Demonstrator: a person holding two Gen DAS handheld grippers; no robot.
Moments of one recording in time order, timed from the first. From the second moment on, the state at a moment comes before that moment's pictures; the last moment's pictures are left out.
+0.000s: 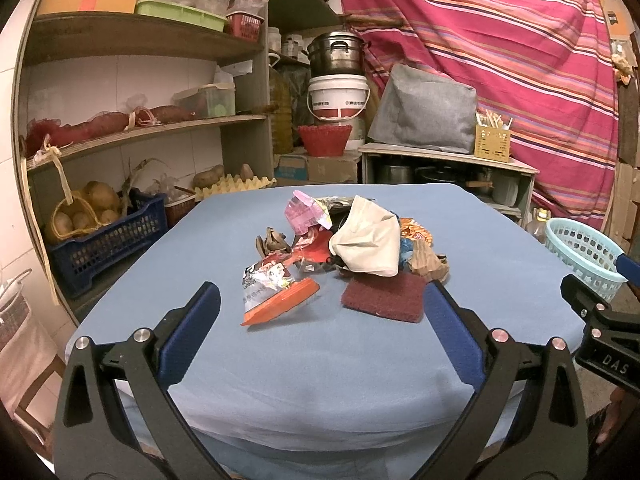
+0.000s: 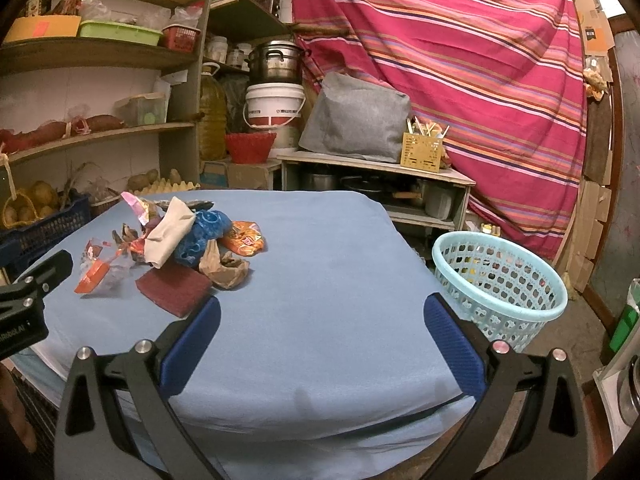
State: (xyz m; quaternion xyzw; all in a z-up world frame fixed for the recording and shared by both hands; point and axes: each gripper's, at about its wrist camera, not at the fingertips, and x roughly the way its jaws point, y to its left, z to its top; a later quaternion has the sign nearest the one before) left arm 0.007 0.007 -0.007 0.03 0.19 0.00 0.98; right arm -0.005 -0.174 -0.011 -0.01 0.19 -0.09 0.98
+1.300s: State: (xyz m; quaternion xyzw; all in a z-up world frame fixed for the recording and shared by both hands) left arm 0.095 0.069 0.005 -0.02 0.24 0.01 0.97; right arm 0.099 -0.185 0.033 -0.01 0.22 -0.09 0.97
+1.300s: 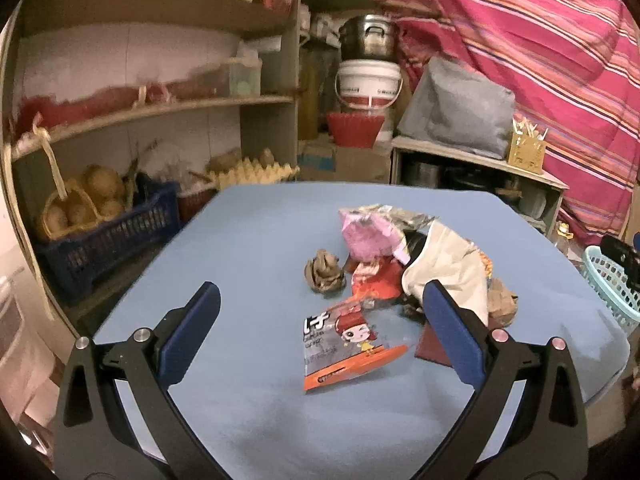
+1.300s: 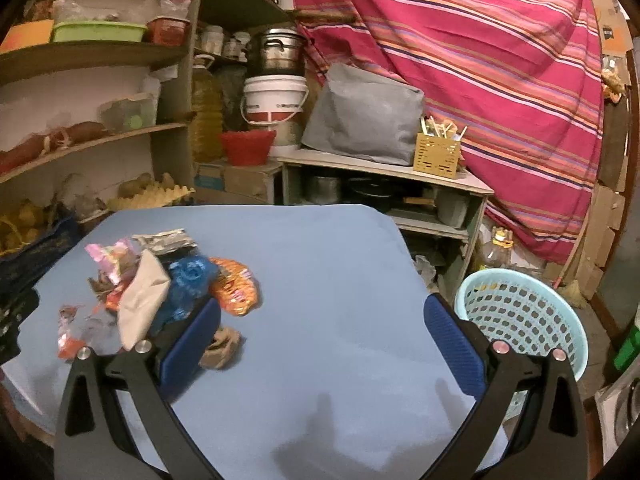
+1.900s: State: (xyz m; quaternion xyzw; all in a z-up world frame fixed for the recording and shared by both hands) left arm 0.128 0.077 -0.036 -0.01 0.31 0.01 0.95; right arm 0.127 -0.195 -0.004 0.00 0.26 -0.12 0.96
